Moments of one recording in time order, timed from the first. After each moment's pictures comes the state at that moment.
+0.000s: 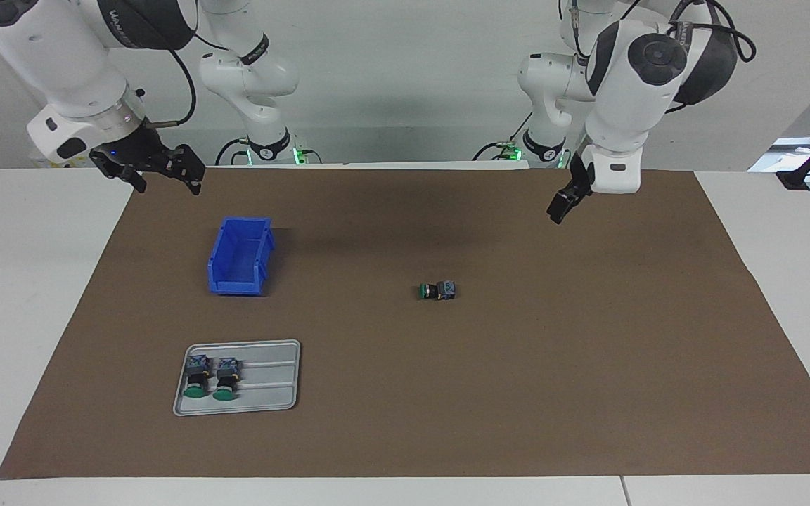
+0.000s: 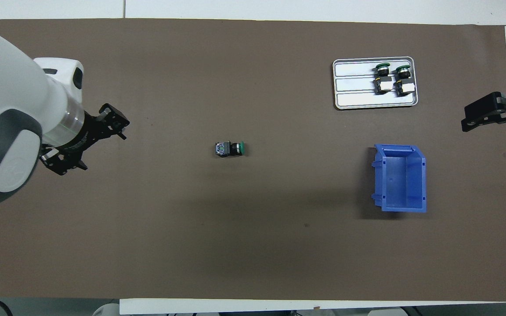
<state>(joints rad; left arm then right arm) -0.38 0.00 -0.04 -1.77 -0.01 1.63 -1.11 -0.07 0.06 0.05 -1.47 -0.01 1.38 0.03</state>
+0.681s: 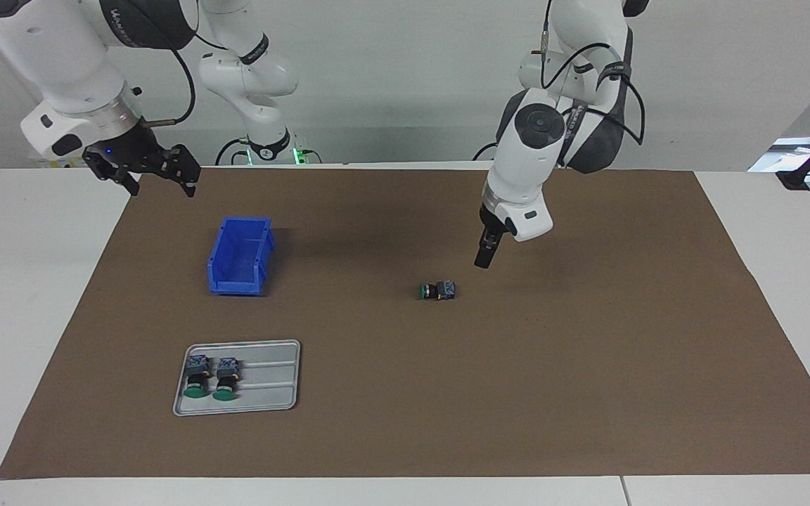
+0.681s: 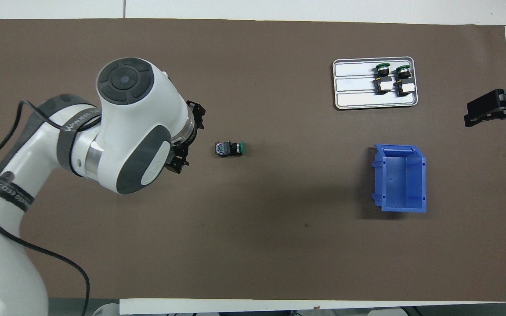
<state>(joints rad) -0.57 0.22 -0.04 -1.77 -0.08 1.94 -1.70 -0.07 0.06 0.05 -1.47 -0.03 1.41 0.00</state>
